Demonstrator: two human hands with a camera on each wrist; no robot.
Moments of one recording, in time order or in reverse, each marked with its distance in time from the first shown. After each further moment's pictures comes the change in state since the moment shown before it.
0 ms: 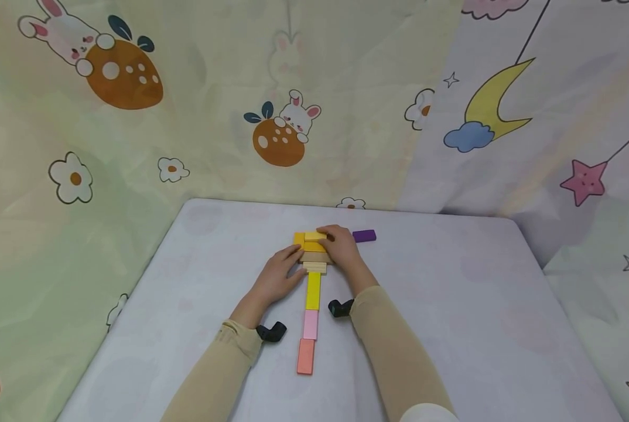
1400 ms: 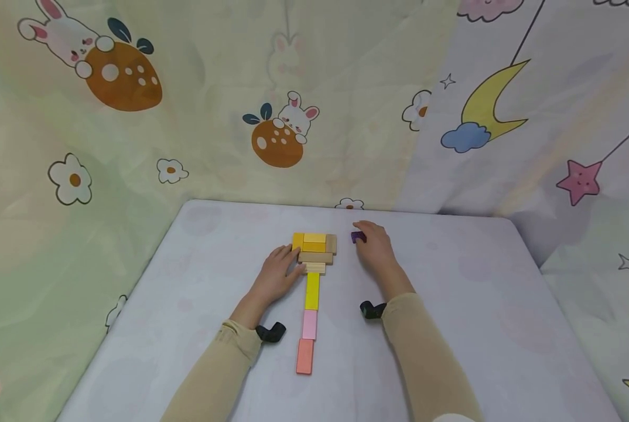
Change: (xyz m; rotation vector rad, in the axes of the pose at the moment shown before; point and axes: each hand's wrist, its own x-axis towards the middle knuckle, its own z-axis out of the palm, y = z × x) left_hand 0.001 0.005 -0.003 -0.002 -0.008 -0.084; right_hand -0.026 0.051 -0.061 -0.158 0.132 -0.058
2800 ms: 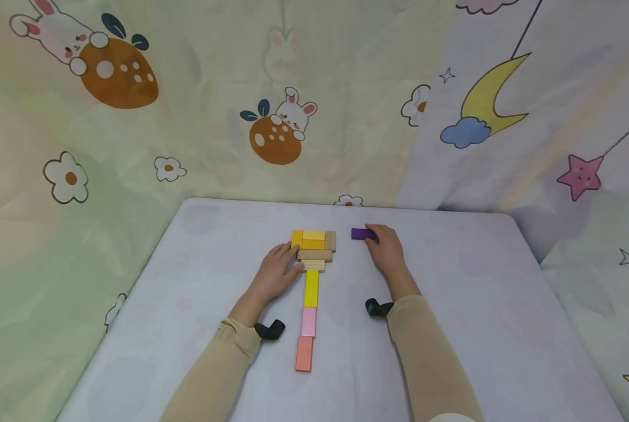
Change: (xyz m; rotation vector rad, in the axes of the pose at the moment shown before) left_hand 0.004 -0.005 0.004 0.030 -0.006 0.011; right_hand -0.010 0.035 0.001 0.052 0.059 0.037
